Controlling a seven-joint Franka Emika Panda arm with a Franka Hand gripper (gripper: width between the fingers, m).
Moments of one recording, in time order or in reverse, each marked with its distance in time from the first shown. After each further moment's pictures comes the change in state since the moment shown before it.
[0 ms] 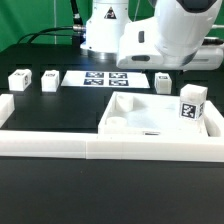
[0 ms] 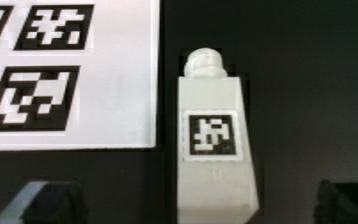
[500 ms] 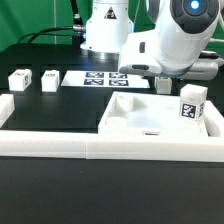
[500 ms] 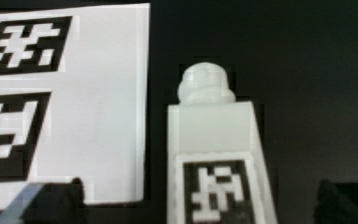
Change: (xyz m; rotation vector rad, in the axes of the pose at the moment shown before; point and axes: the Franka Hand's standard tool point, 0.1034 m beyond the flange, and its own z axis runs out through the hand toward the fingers) arm 0.001 -0.003 0.034 -0.016 -0.007 0.052
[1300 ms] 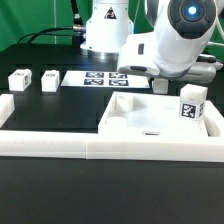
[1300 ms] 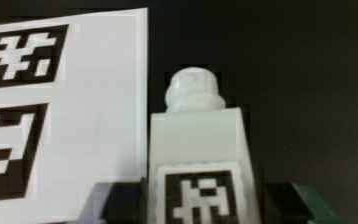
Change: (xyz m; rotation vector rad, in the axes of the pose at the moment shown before) arm 0.001 0.004 0.001 0.004 -0.010 0.020
